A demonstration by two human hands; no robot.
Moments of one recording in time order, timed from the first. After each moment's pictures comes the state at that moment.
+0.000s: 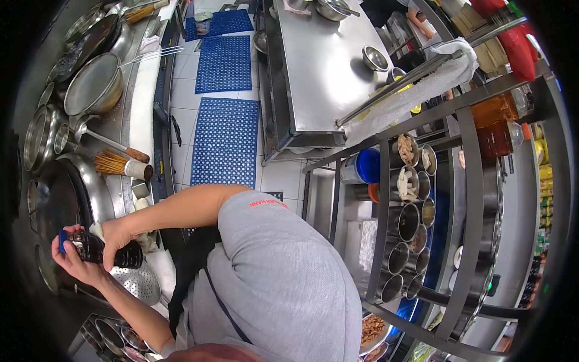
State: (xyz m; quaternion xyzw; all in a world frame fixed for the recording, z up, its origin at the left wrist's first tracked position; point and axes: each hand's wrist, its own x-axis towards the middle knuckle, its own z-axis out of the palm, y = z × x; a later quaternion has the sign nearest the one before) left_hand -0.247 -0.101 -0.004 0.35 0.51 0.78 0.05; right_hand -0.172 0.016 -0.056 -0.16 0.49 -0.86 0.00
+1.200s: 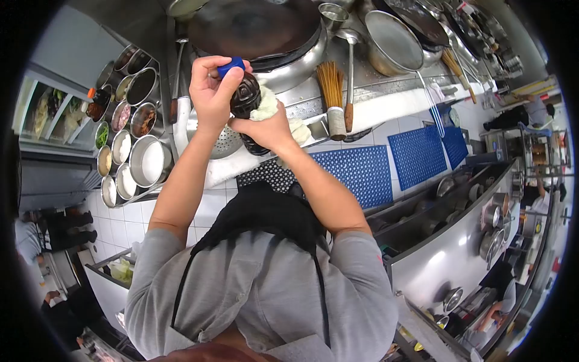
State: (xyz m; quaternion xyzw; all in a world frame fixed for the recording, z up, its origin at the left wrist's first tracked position) left_hand -0.228 -0.144 -0.017 0.21 0.57 0.77 -0.19; right_hand -0.193 -0.025 -0.050 -0.10 0.73 -0.68 -0.03
